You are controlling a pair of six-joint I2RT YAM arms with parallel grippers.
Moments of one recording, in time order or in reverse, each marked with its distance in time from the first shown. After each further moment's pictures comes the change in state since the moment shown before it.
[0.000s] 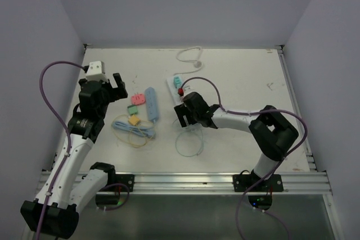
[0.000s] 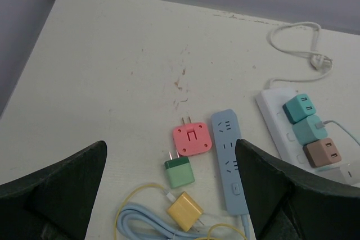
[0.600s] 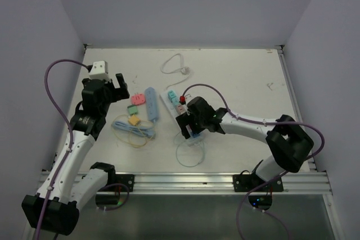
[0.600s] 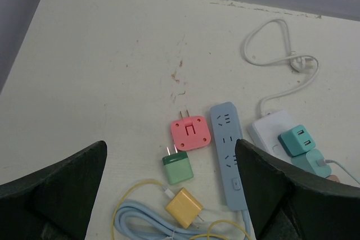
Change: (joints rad) left arm 0.001 0.040 -0.008 0.001 0.026 0.004; right arm 0.052 -0.164 -0.087 -0.157 -0.181 0.004
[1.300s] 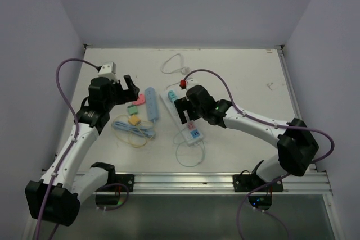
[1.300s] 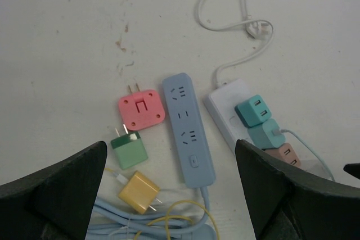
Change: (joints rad) left arm 0.003 0.084 -0.005 0.002 0.178 -0.100; right arm 0.000 -0.067 0.167 -0.076 0.163 0.025
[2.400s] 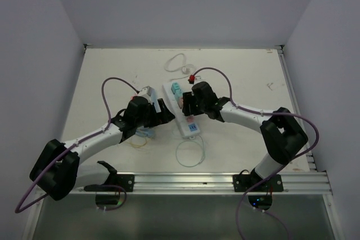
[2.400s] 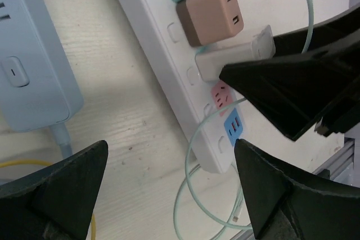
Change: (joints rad) left arm -0.393 0.254 -0.259 0.304 0.129 -0.445; right arm -0.109 0.154 -0.021 0.162 -0.070 0.113
